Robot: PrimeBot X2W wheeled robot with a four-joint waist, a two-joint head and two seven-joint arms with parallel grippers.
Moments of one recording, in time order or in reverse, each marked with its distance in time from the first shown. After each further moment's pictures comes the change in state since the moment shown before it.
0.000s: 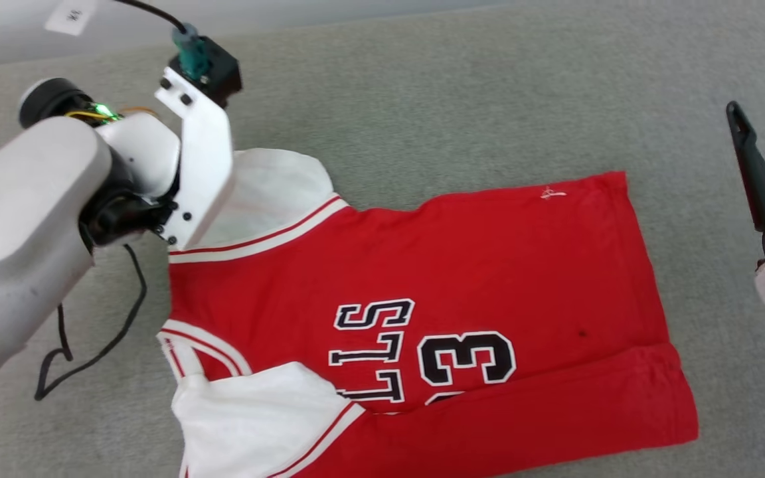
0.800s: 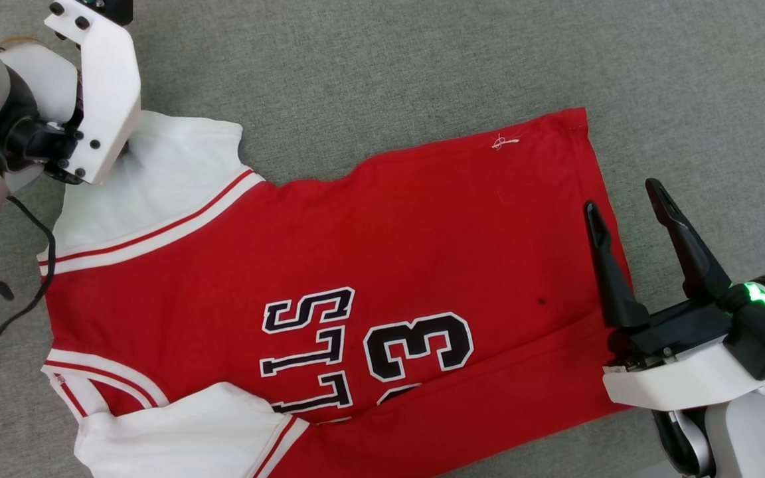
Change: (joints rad) left arm -0.123 0.034 0.025 0.151 0.068 0.042 0.238; right arm 0.180 0.300 0.112 0.061 -0.022 0.000 -0.344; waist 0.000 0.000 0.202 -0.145
